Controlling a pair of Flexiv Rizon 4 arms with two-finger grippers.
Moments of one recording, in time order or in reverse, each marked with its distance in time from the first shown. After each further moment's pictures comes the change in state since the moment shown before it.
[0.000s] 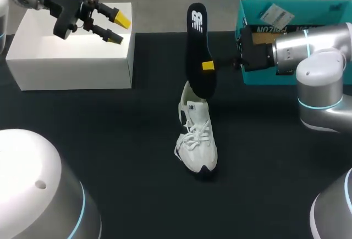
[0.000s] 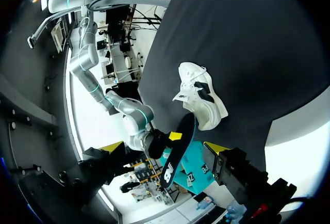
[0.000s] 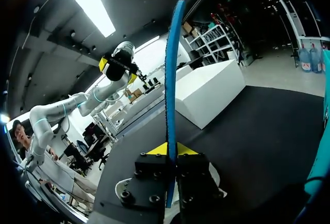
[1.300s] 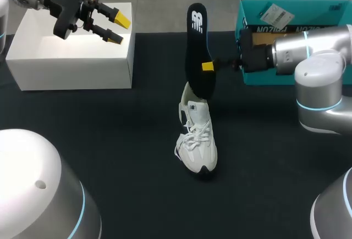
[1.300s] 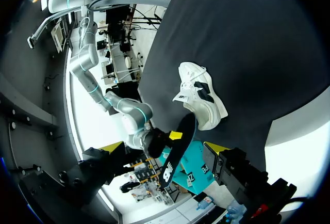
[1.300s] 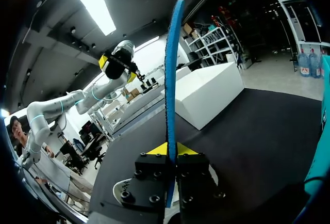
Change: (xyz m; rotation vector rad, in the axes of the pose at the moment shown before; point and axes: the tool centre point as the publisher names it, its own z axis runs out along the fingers) left arm 0.000 0.000 0.000 0.000 0.000 0.000; right arm -0.002 -0.002 0.002 0.000 -0.030 -0.015
